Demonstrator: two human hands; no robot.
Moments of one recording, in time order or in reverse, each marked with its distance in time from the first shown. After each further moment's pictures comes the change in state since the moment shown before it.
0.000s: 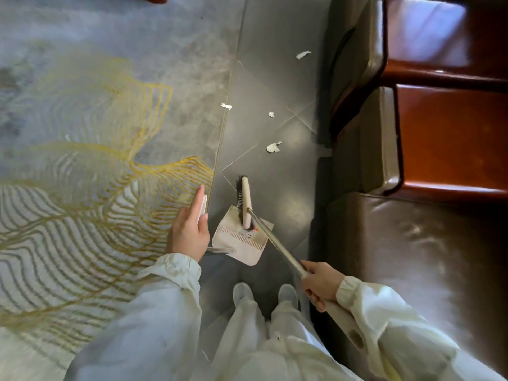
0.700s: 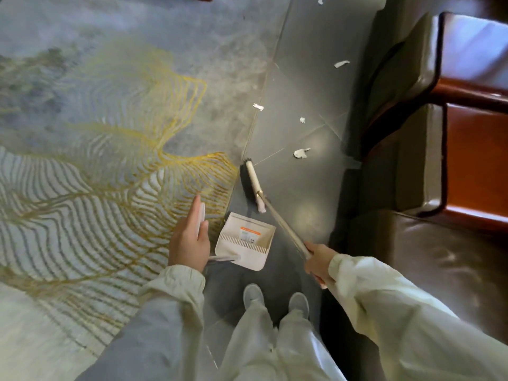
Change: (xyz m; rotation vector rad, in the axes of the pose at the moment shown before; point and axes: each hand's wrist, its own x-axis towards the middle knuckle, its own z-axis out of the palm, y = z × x) left_hand -0.023 -0.057 -0.029 -0.109 0.159 -0.134; right_hand 0.068 -0.050 0.022 -0.384 0.166 -0.081
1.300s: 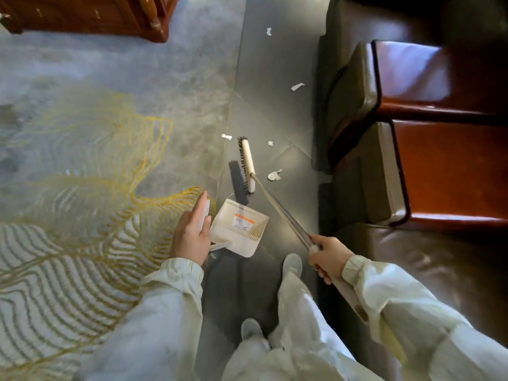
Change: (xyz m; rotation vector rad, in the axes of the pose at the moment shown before) left_hand 0.103 0.053 0.029 -0.105 -0.134 0.144; right_hand -0.029 -0.015 -0.091 0.403 0.157 -0.039
